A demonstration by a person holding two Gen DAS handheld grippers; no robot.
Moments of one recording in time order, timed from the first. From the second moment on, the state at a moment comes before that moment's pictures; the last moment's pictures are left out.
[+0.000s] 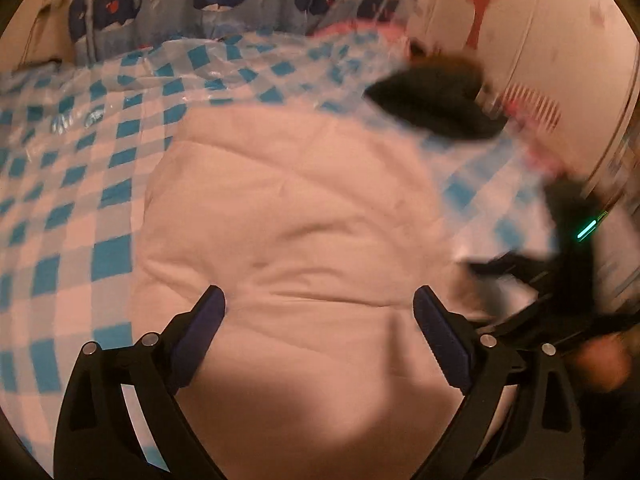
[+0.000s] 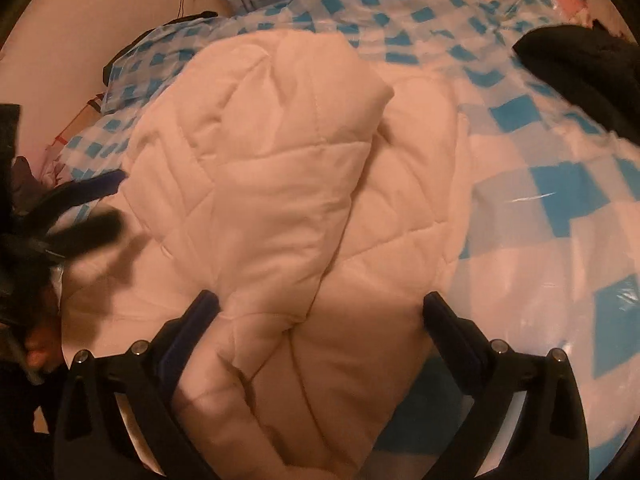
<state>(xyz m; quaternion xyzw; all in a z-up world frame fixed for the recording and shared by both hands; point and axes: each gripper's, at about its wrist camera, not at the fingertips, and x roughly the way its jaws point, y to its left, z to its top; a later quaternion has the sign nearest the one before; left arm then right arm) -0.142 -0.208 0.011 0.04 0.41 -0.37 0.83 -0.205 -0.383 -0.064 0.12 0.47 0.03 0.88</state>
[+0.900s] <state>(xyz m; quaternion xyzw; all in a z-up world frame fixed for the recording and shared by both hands) -0.148 -0.226 -0.012 0.10 0.40 -0.38 0.83 -0.080 -0.403 -0.076 0.25 0.44 0.09 0.85</state>
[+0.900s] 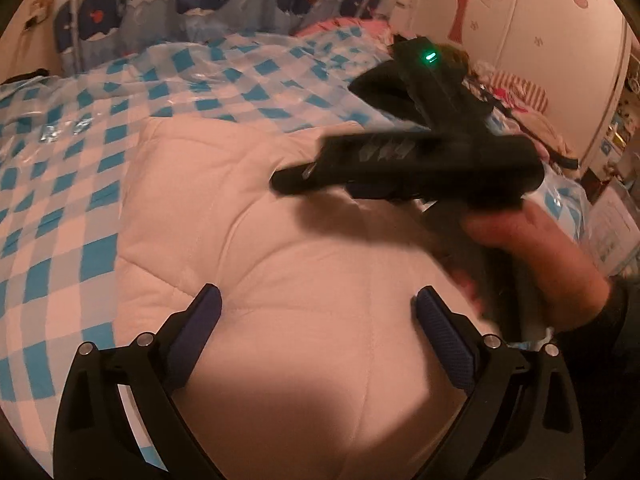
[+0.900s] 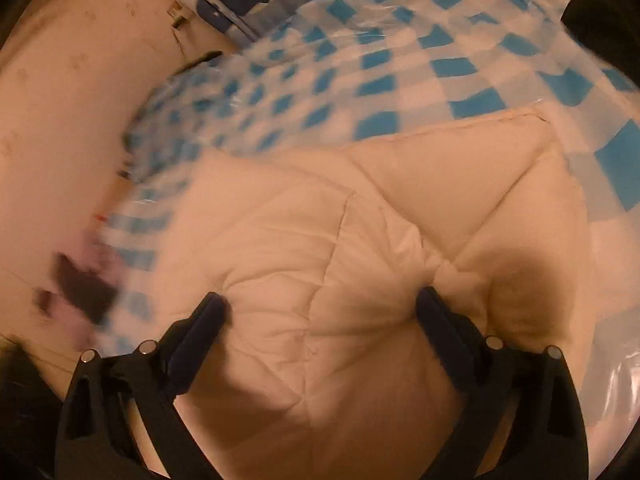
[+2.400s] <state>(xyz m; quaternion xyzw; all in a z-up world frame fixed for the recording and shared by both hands) -0.051 -0.132 -0.067 -0.20 0.52 -0.37 0.75 -0.199 -0.438 -0.091 0.38 0.45 0.09 0.80</state>
